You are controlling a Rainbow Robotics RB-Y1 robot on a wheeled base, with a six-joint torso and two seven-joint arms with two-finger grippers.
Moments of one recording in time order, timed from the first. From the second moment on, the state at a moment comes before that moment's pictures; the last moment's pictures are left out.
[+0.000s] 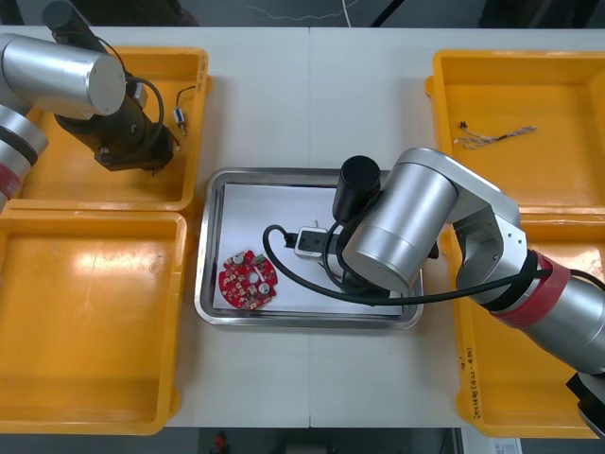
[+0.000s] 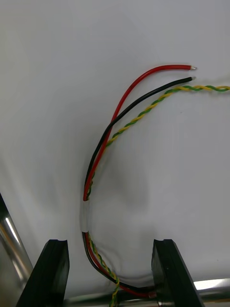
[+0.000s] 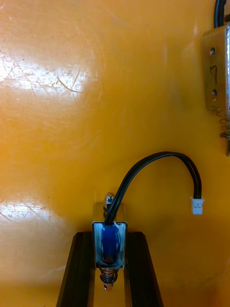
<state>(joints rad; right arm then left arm) -0.68 -0.47 0.75 -1.86 -0.49 1.70 1.88 -0.93 0.63 -0.36 -1.03 0.74 1.31 -1.19</state>
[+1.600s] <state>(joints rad) -0.69 -0.68 0.14 -2.17 -0.79 1.92 1.88 -0.93 0.65 -0.22 -1.55 0.78 1.80 -1.19</state>
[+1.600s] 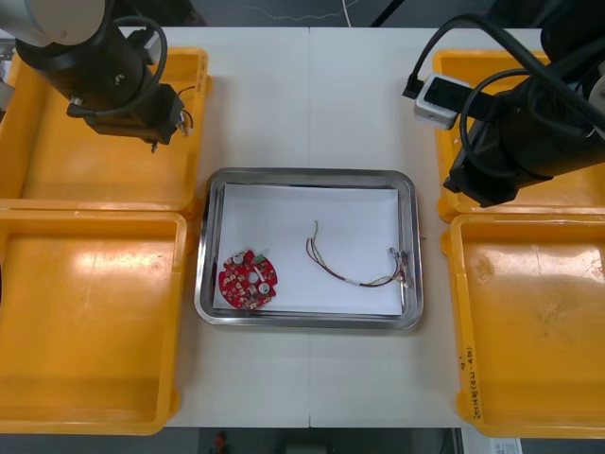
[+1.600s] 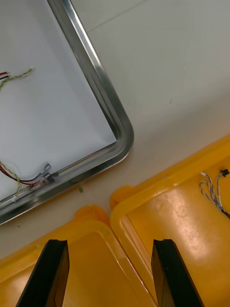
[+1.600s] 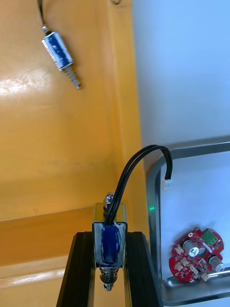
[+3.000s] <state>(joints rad) -1.08 -0.60 -0.02 -1.22 -0.46 1.92 1.16 -0.93 0.61 -0.58 -1.53 0.85 1.54 -1.19</state>
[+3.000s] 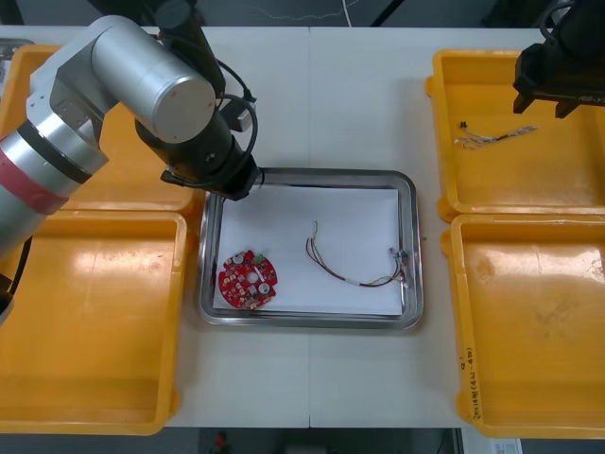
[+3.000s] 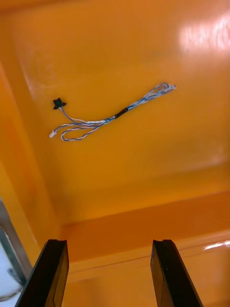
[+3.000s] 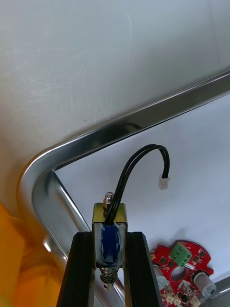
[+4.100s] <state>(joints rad) -1.32 -0.54 -0.10 -0.56 -0.29 1.48 0.51 -0.93 0.61 -0.73 -1.47 0.85 1.45 -1.18</state>
